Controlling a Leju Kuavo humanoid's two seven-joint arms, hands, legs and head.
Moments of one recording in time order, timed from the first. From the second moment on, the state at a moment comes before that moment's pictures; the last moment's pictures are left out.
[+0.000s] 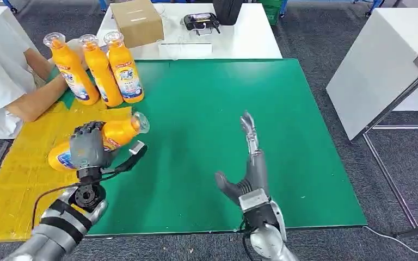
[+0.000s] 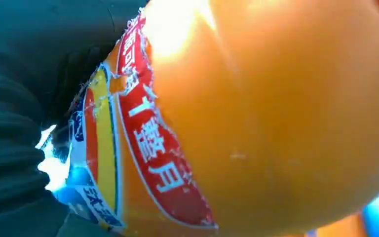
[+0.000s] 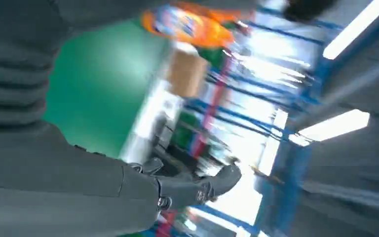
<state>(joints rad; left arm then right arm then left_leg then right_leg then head) -0.51 0.20 -0.65 -0.92 -1.58 0.60 0.67 -0.05 0.10 0.49 -1.66 0.29 -0.40 -0.44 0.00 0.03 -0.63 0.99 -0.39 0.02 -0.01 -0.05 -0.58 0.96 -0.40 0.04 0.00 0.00</state>
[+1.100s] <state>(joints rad) -0.28 0.09 -0.07 -1.10 -1.48 0.70 0.00 0.01 0.04 0.48 -1.76 0.32 -0.46 -0.40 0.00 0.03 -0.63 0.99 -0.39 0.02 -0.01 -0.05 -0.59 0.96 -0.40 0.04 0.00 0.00</state>
